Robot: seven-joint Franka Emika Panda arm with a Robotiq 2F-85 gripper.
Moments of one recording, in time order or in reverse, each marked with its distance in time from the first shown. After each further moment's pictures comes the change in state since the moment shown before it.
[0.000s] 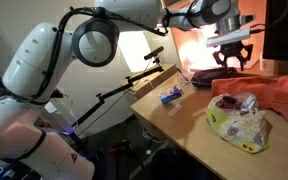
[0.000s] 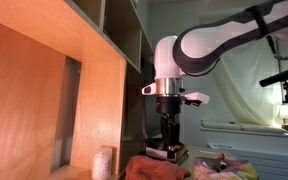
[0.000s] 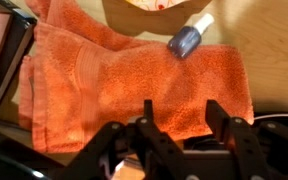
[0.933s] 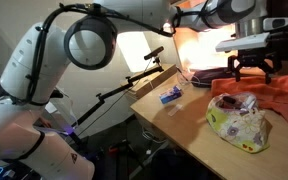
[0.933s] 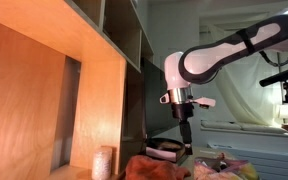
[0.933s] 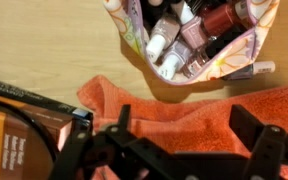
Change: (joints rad) arm -0.080 0.003 -0.071 -0.011 0.007 -0.101 0.197
